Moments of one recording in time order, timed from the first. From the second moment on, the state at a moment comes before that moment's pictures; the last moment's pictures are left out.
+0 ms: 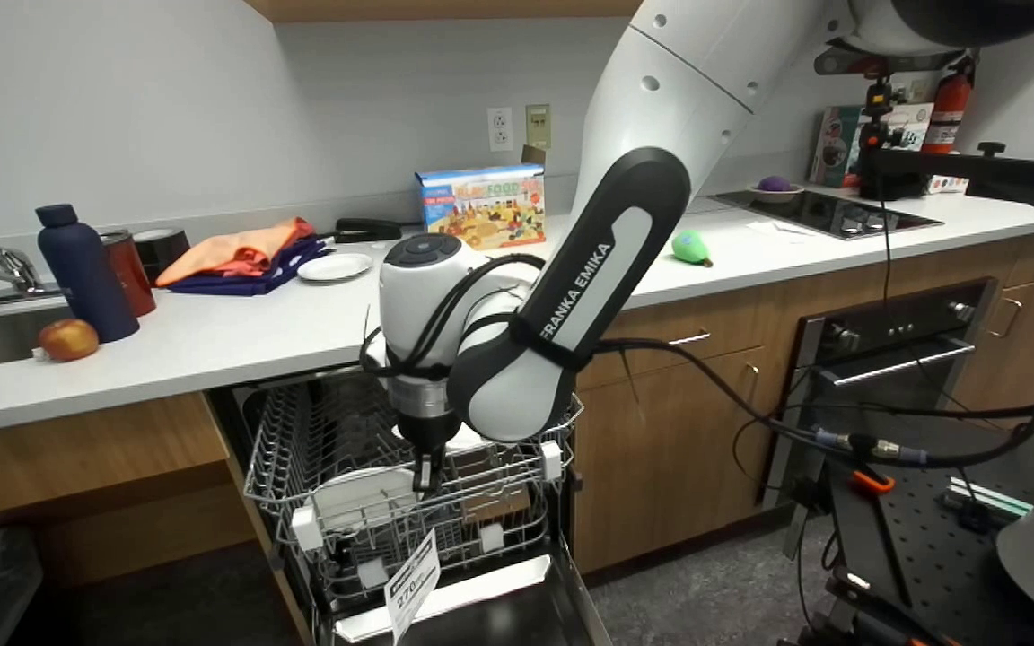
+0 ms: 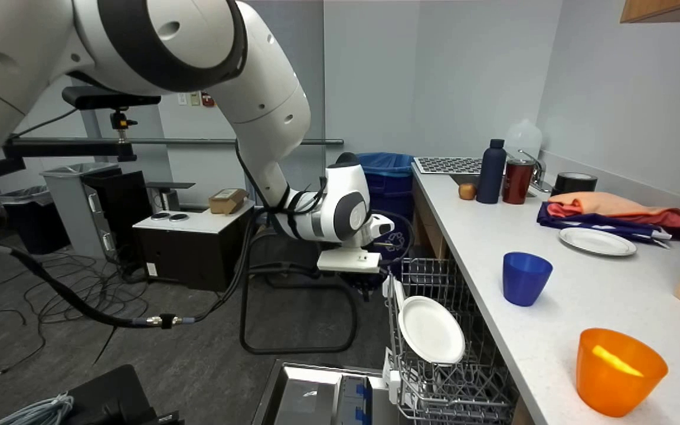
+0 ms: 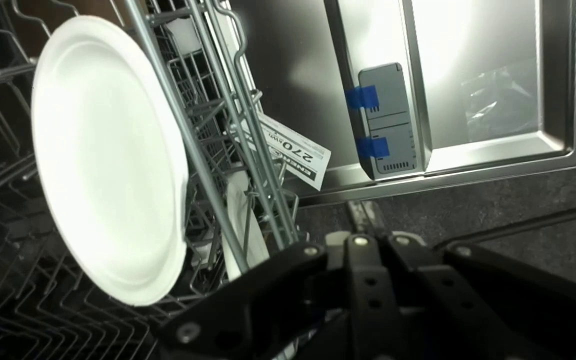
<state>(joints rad) 0.14 0.75 0.00 -1.80 -0.26 2.71 -0.07</state>
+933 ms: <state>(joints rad) 0.15 0.86 -0.11 -1.72 -0.29 2.71 -0.07</state>
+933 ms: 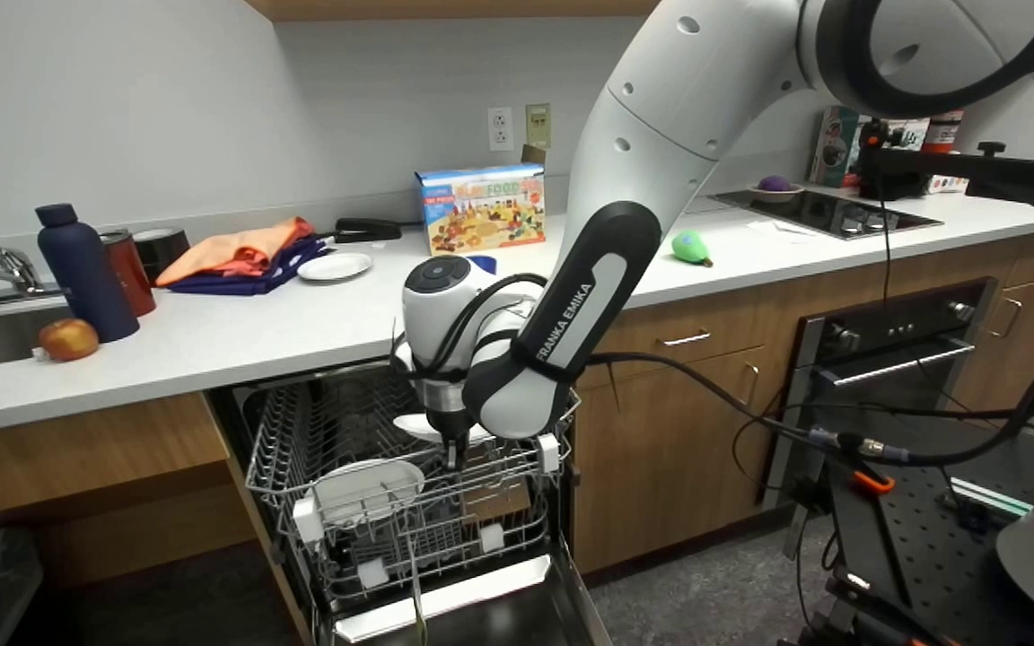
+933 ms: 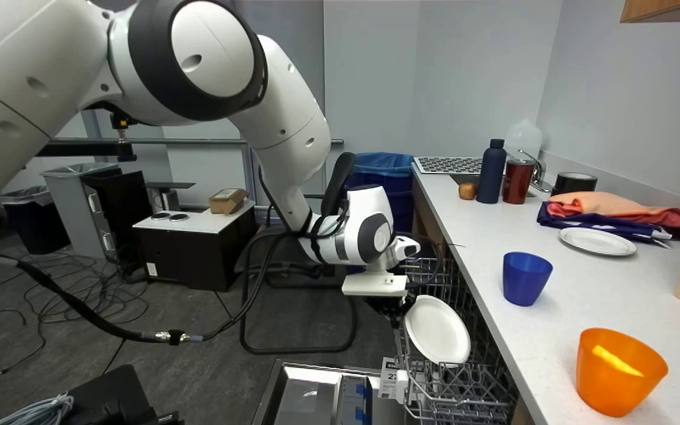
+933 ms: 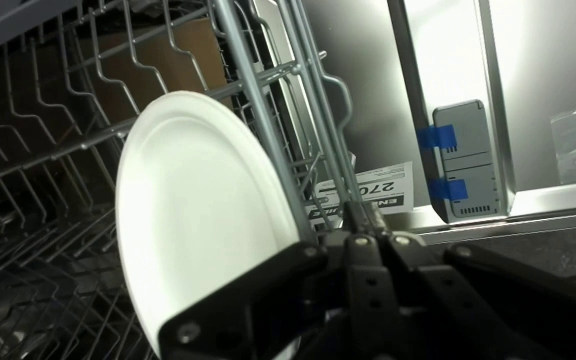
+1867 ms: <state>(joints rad) 0.15 0.88 -0.22 -1.66 -0.31 2.71 -0.01</state>
